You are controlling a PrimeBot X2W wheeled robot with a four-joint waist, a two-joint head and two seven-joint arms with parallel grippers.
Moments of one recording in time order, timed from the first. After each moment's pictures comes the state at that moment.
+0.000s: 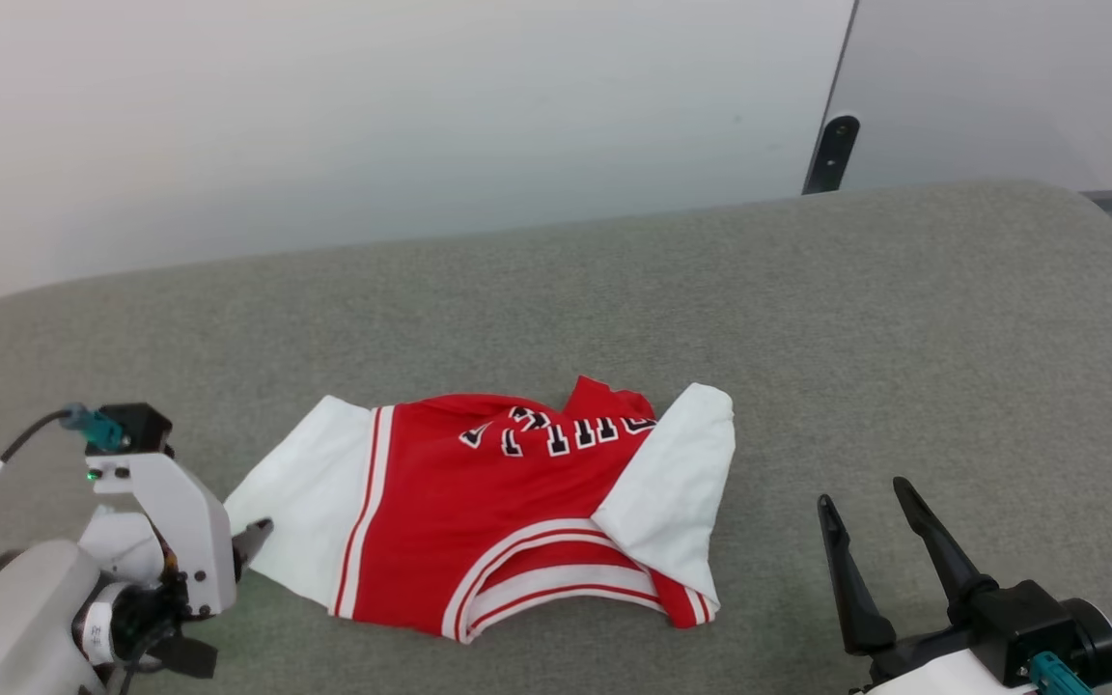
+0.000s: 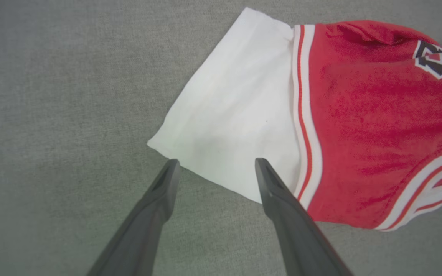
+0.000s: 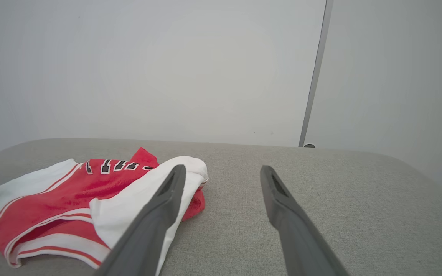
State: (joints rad) left arm -0.56 0.71 -0.76 0.53 -1.15 0.09 0.44; right arm 0.00 -0.05 0.13 0.08 0.09 0.13 -0.26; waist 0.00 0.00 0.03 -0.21
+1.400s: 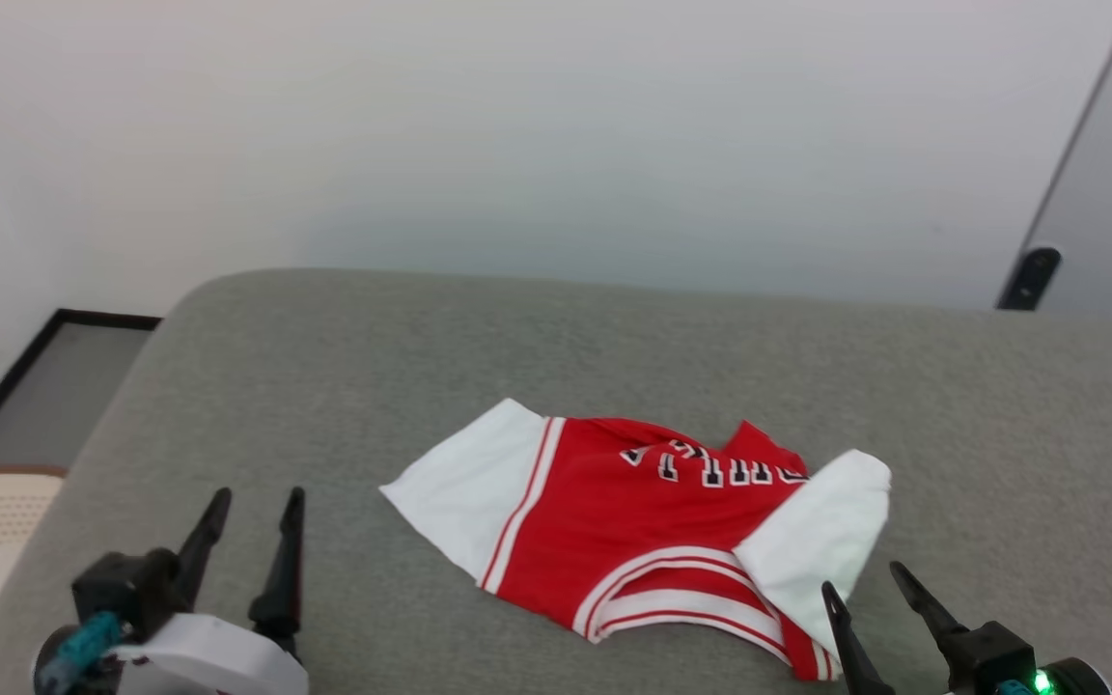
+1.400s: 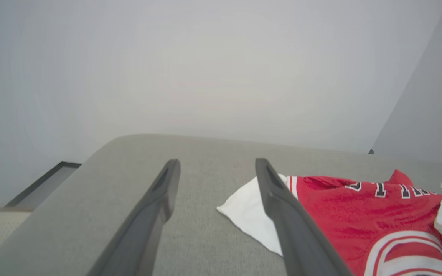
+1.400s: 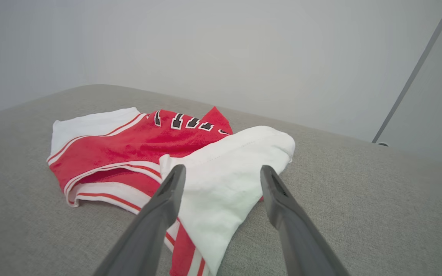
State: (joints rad) left arm -0.09 0.53 -0.37 0.14 -0.72 0.15 -0.26; right arm 0.01 -0.12 0.16 0.28 0.07 0.13 -0.25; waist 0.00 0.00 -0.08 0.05
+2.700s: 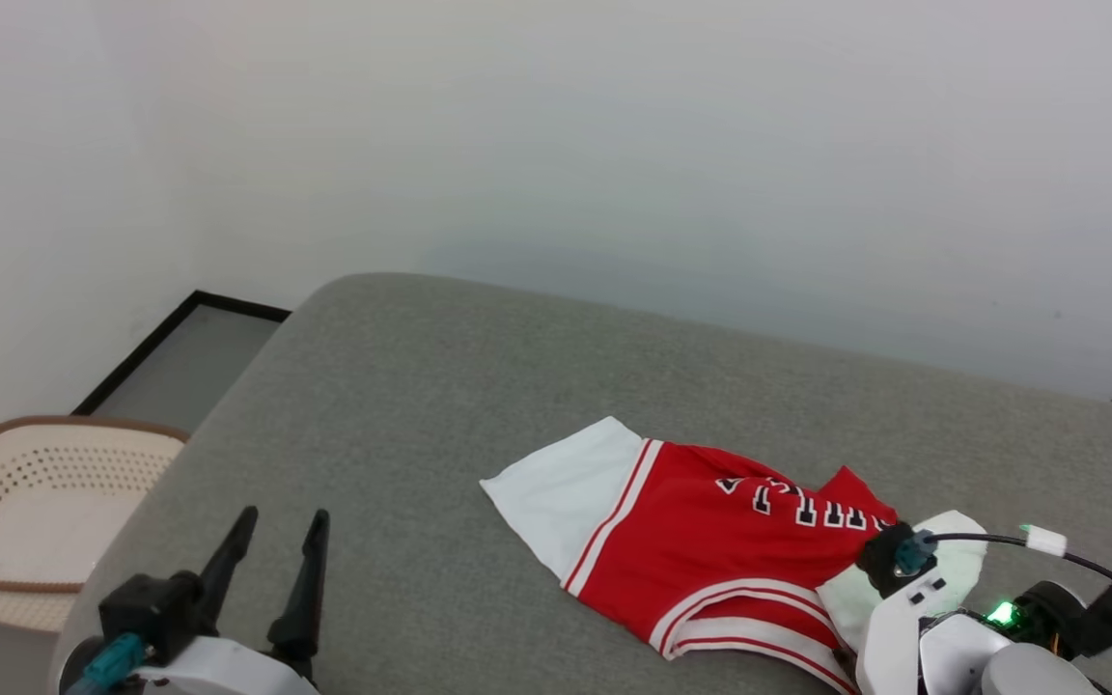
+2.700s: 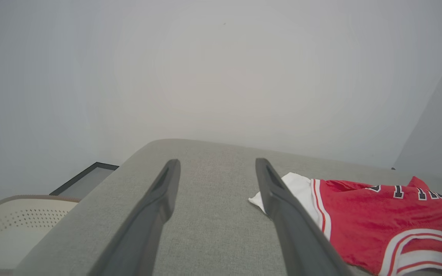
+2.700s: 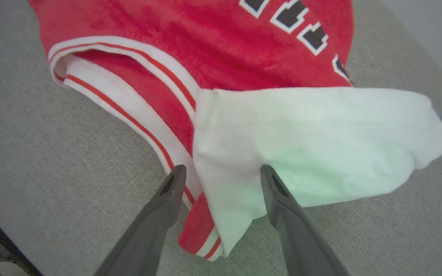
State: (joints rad) left arm -0.06 0.37 -0.21 0.22 -0.52 -0.04 -0.26; right arm -0.31 -0.37 0.56 0.47 0.38 0.13 0.51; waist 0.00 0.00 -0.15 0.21
